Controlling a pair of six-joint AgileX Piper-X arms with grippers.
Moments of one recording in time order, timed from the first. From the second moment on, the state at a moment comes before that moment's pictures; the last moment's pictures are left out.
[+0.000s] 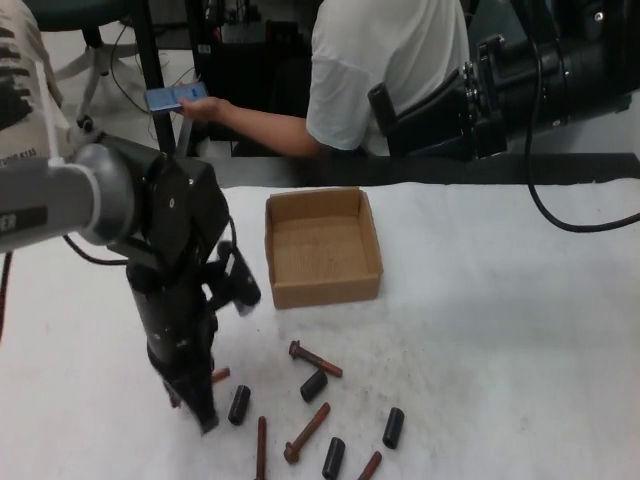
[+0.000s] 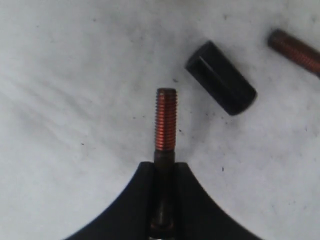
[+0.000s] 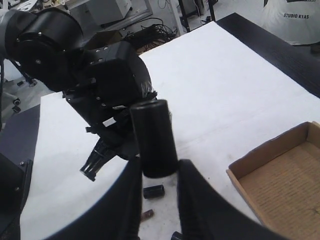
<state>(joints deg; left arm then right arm) -22.3 97.5 -59.6 53.8 -2.0 39.8 14.3 87.5 -72.5 33.9 -58.3 -20.2</state>
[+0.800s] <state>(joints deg) -17.5 97.4 -57.4 29.9 11.4 -63.9 14.3 87.5 -72.5 33.9 -58.3 -19.2</state>
